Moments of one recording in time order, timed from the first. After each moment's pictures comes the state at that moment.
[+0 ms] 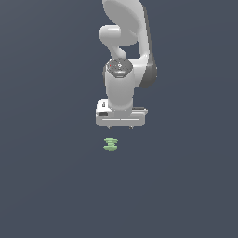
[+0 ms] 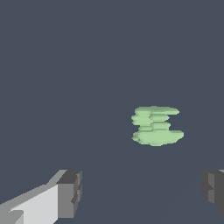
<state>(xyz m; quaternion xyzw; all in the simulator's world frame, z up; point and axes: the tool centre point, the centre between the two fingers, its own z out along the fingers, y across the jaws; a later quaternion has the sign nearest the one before) -0.007 0.007 0.158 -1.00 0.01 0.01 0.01</state>
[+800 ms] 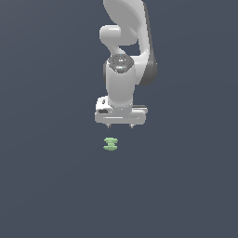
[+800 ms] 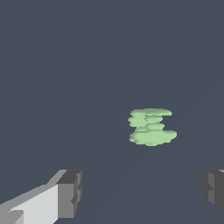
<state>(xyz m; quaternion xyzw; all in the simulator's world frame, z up) -0.006 0.005 0.167 -1.00 0.02 -0.01 0.00</state>
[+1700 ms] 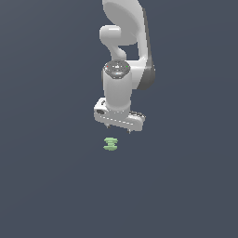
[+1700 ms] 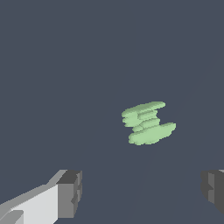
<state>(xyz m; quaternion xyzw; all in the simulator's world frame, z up) -0.002 -0.001 0.154 -0.99 0.15 0.00 0.01</state>
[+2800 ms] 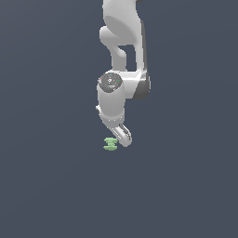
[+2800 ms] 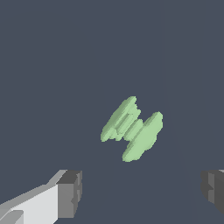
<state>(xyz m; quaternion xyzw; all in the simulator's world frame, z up) 0.006 -0.020 0.120 -0.89 0.46 0.01 0.01</state>
